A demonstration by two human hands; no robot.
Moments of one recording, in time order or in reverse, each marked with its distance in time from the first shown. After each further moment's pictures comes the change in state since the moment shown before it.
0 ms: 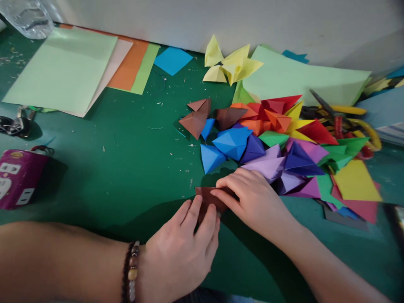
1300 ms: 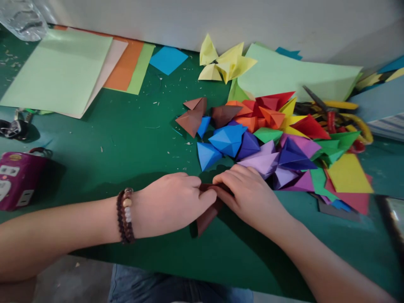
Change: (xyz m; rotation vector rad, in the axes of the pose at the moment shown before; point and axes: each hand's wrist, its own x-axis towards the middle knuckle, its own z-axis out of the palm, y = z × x) left_hand 0.035 -0.063 -0.019 -0.176 -0.112 0.098; right_hand 0.001 0.000 0.002 -0.069 -0.009 -0.026
